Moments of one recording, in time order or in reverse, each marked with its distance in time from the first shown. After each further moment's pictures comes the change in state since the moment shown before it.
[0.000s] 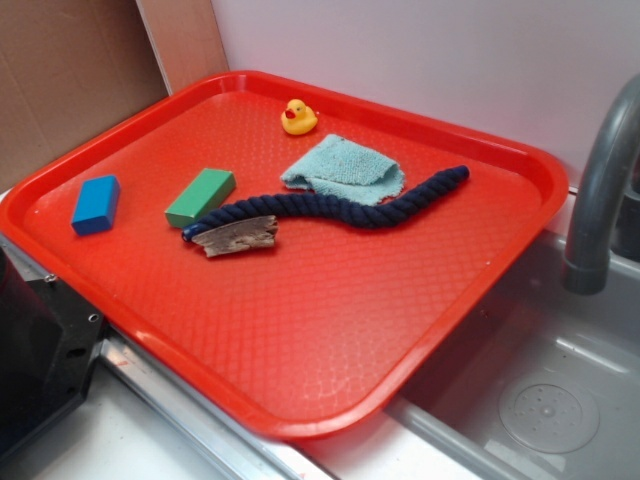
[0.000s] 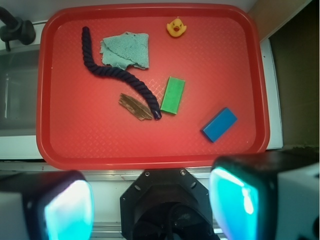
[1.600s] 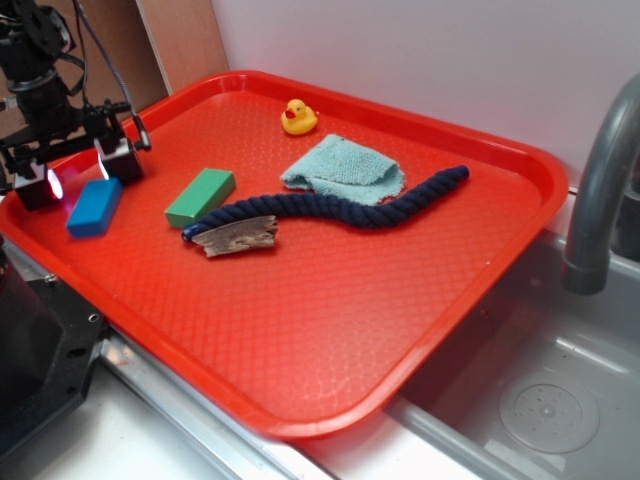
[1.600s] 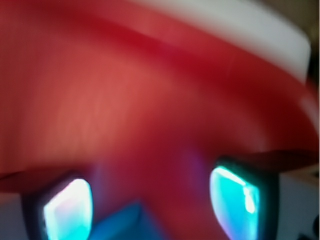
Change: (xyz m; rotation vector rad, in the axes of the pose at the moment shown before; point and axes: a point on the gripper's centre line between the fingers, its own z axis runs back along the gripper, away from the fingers) arm 0.018 0.145 -0.222 0.099 0.049 1.013
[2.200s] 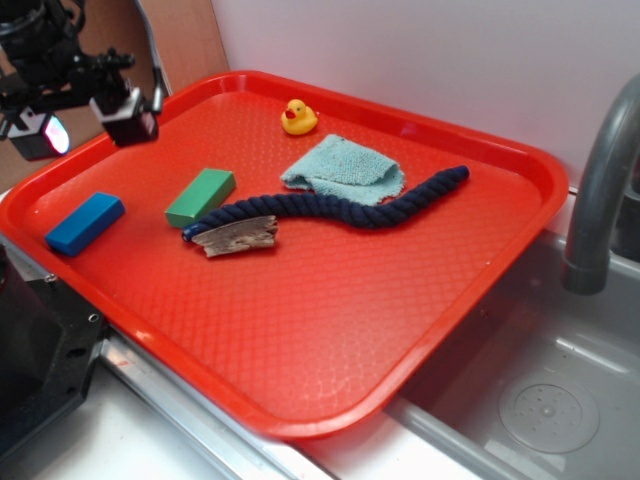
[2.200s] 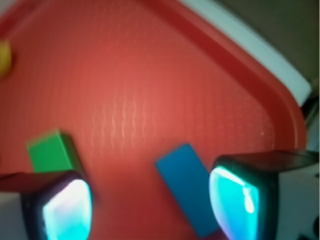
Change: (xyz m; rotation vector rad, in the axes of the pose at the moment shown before) arm -0.032 -0.014 0.057 -0.064 -0.092 -0.369
